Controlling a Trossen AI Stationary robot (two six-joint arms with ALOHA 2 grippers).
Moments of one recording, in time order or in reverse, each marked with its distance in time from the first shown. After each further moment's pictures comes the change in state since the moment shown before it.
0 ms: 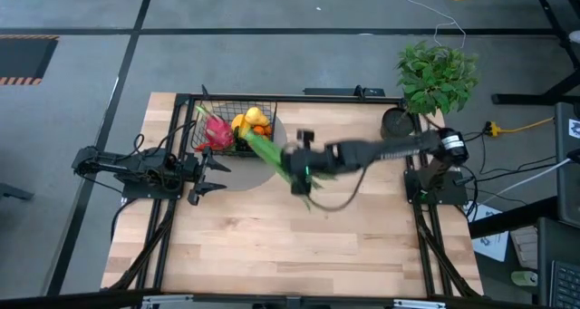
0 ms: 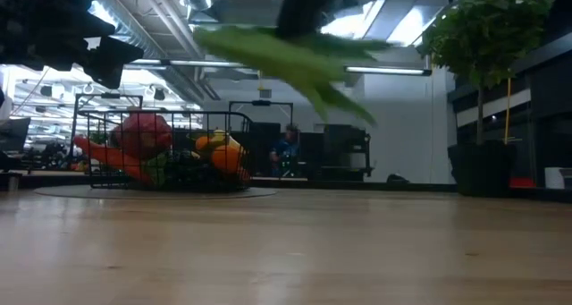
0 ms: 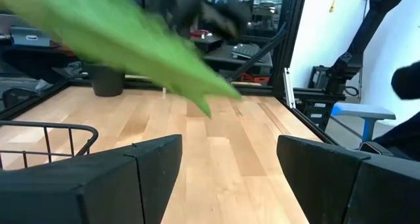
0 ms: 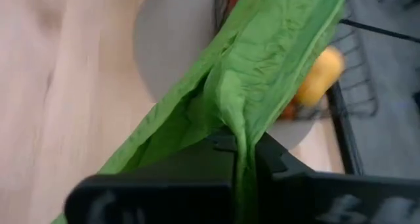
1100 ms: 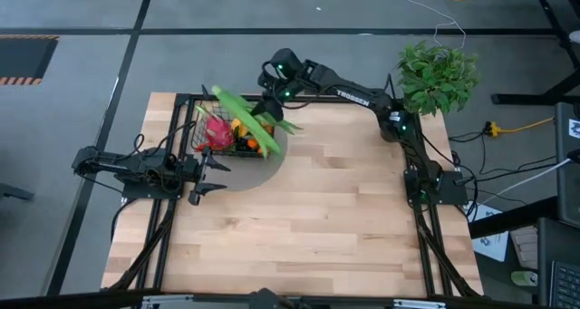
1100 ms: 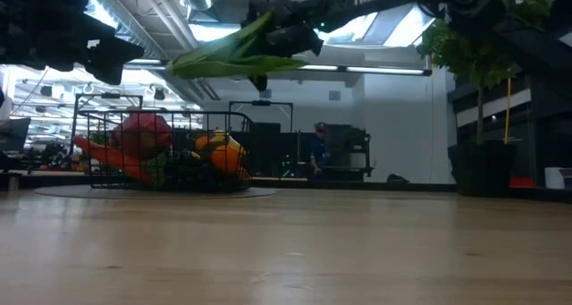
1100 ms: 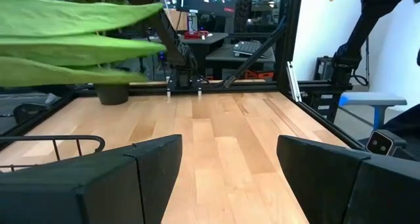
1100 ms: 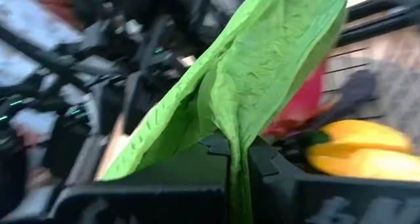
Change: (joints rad) left arm 0.000 0.000 0.000 -0.001 -0.003 0.086; right arm -0.557 0.529 0.706 0.030 -1.204 0.224
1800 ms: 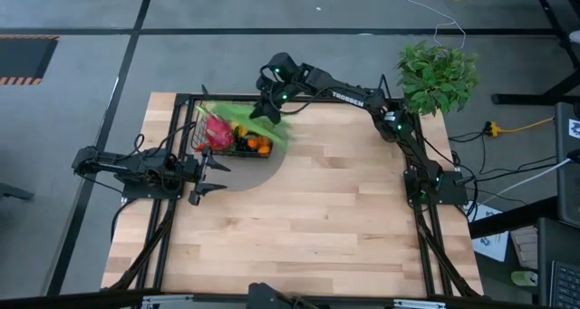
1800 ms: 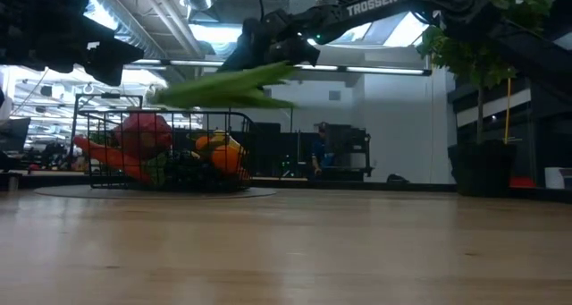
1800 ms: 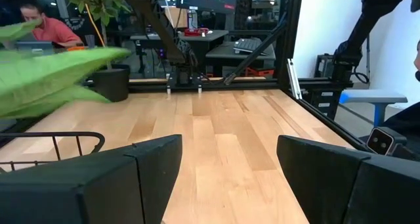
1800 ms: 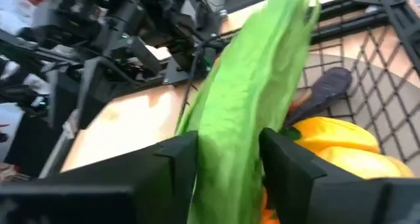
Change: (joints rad) left arm 0.000 0.000 0.000 -0.011 0.000 -0.001; right arm -0.011 0.047 -0.006 0.032 0.069 -0.074
